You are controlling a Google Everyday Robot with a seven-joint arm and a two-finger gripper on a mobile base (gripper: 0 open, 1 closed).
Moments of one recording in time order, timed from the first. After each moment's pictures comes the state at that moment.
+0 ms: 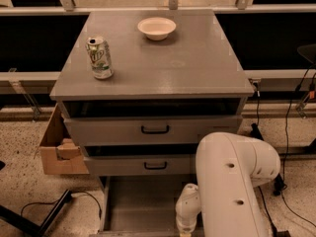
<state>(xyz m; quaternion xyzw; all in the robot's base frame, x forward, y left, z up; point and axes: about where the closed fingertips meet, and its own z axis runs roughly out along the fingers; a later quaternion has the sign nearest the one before) 0.412 -0.121 0.163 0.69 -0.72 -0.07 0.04</state>
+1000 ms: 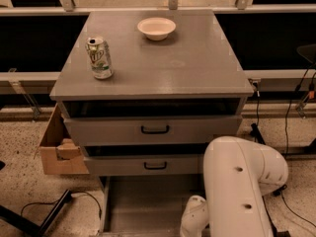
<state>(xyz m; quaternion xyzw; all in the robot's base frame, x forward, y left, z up) 0.358 -0.129 0.153 0.70 -0.71 -0.09 0.05</state>
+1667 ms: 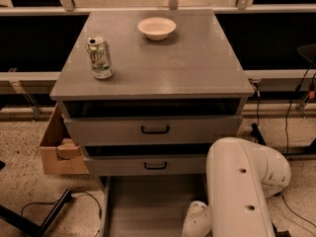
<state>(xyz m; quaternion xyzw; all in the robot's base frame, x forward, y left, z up) 0.326 -0.135 0.155 0.70 -0.71 -0.11 0.06</state>
